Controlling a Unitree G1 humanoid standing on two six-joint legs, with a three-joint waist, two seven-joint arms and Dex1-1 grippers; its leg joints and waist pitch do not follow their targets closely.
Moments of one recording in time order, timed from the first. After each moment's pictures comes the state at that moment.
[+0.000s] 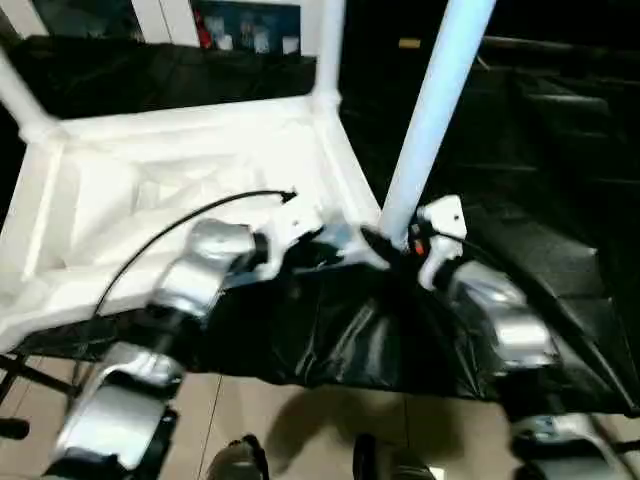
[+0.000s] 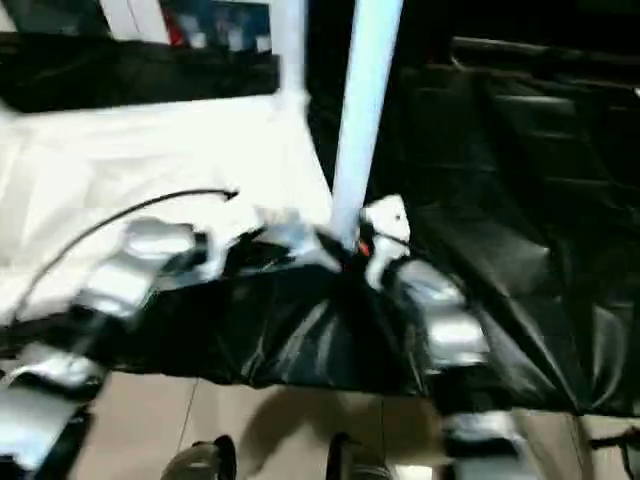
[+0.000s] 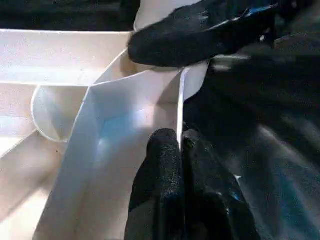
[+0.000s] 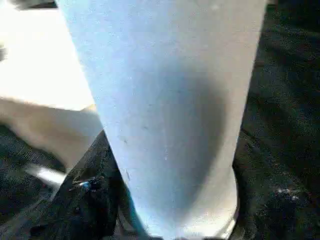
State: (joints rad) left arm -0.72 0.23 -0.23 0.57 0.08 0.18 -0.97; right arm -0.49 -0.09 -0.02 0.46 0.12 0.12 0.45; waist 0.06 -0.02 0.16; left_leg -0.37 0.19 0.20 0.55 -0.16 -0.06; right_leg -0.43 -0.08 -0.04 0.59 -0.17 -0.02
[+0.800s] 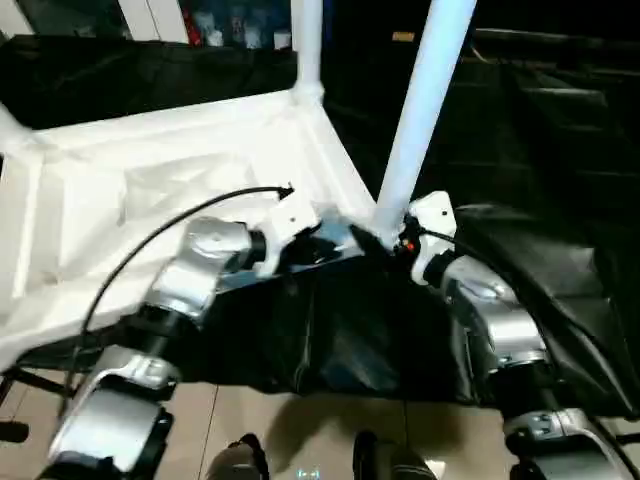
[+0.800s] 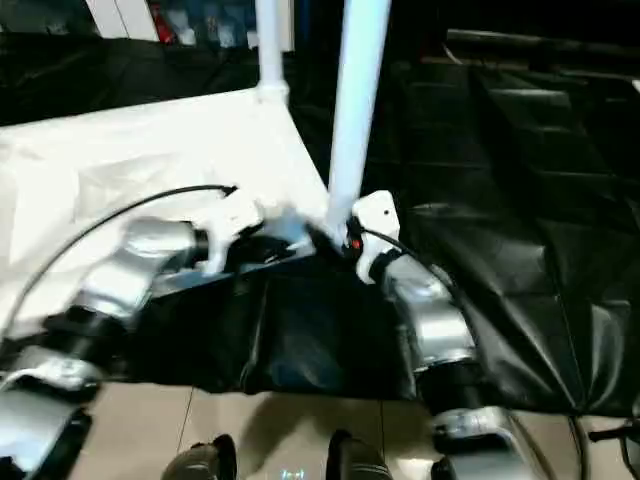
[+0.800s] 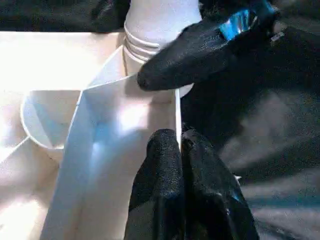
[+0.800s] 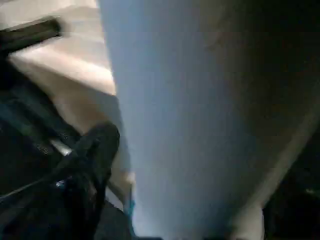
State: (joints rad) left arm -0.68 0.33 -0.23 0.48 0.03 0.14 -1.18; right arm -0.50 -0.24 0.09 0.41 0.13 0.11 0.81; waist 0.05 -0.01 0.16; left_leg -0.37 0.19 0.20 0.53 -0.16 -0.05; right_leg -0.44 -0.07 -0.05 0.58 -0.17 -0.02
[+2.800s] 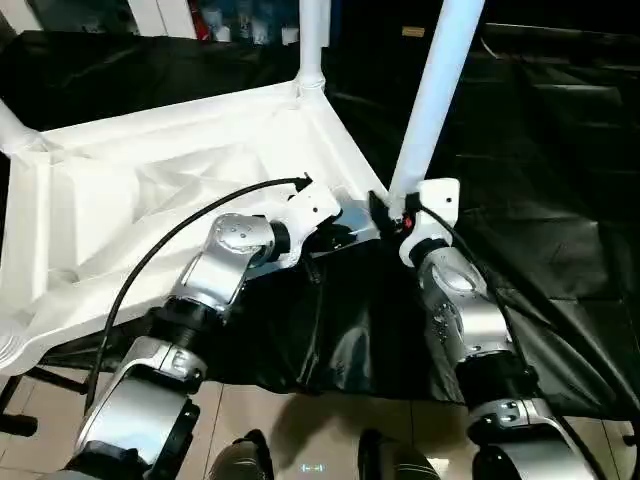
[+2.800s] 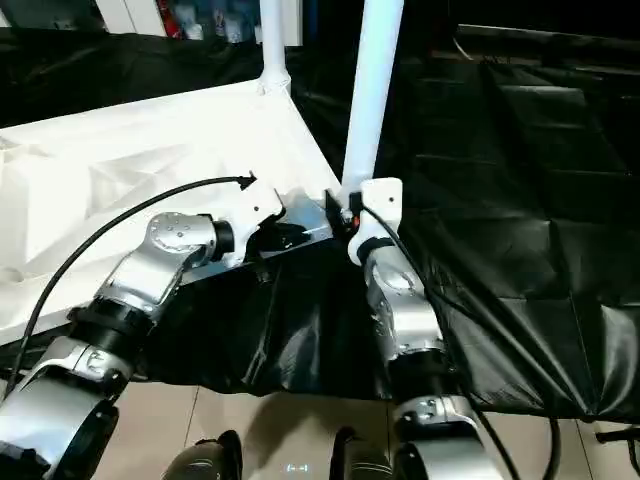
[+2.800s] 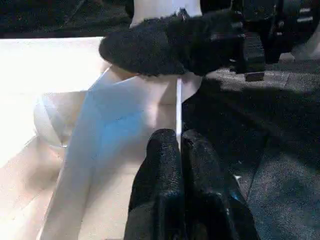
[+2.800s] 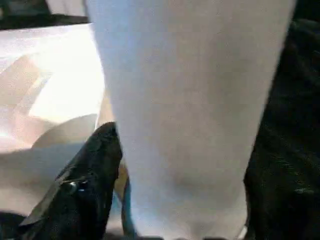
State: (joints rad) left arm -0.73 0.20 -0.22 0.56 0.11 0.16 -0.91; right arm -0.54 -0.04 -0.02 0.50 0.04 0.05 0.28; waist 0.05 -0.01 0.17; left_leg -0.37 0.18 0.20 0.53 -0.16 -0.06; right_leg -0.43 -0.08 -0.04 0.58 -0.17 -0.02
